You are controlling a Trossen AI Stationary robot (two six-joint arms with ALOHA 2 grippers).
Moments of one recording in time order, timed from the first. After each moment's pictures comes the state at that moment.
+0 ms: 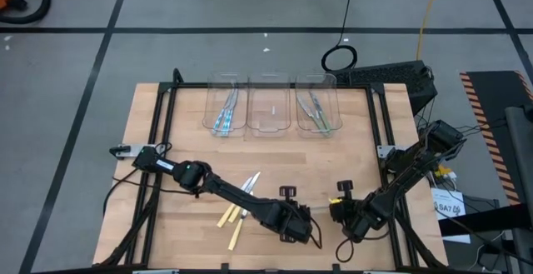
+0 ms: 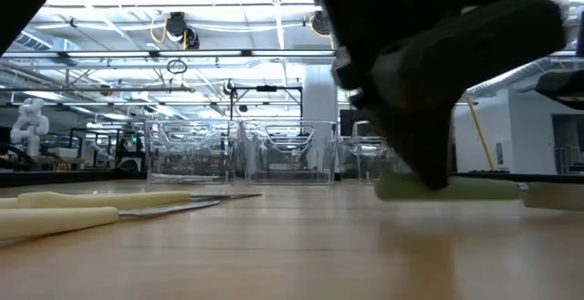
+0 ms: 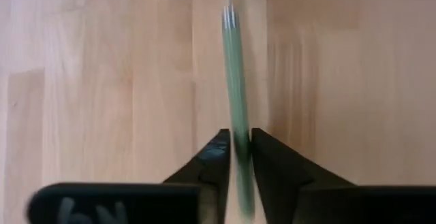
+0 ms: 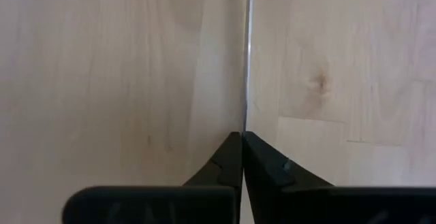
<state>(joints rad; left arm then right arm) -0.42 2.59 2.35 -1.01 -0.42 -0.27 0.85 1.56 0.73 -0.62 0.36 0.68</state>
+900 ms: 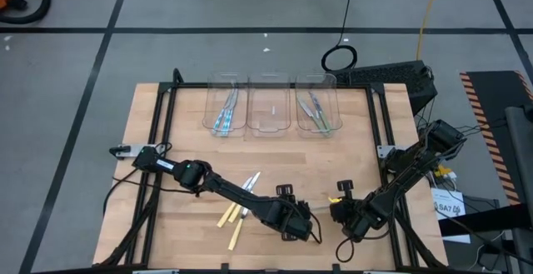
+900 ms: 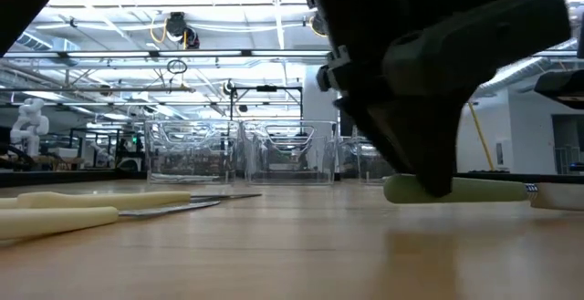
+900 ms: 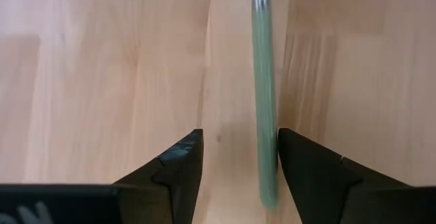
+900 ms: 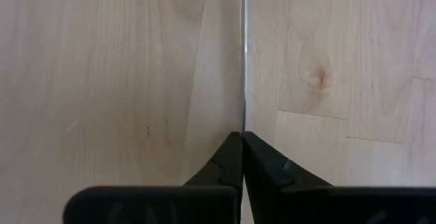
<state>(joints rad) -0.41 2.58 2.35 -1.04 -0.39 -0.41 0.85 1.56 0.73 -0.62 0.35 0.67</state>
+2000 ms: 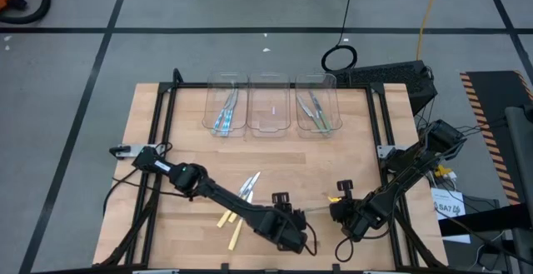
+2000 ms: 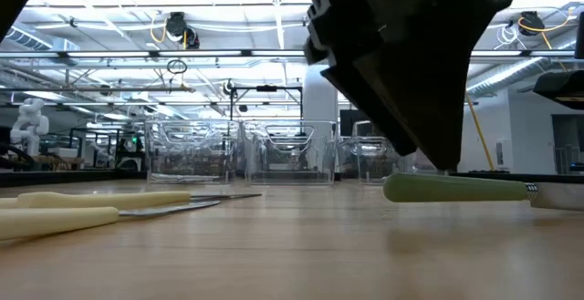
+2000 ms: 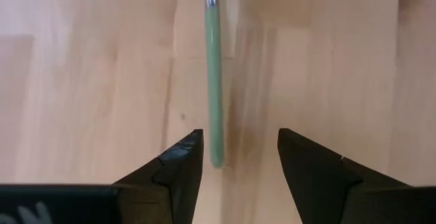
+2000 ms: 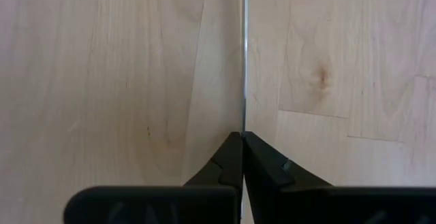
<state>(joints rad) -0.47 2.56 2.36 -1.06 -0.41 -0.45 0.84 1.56 0.73 -0.61 0.34 0.67</state>
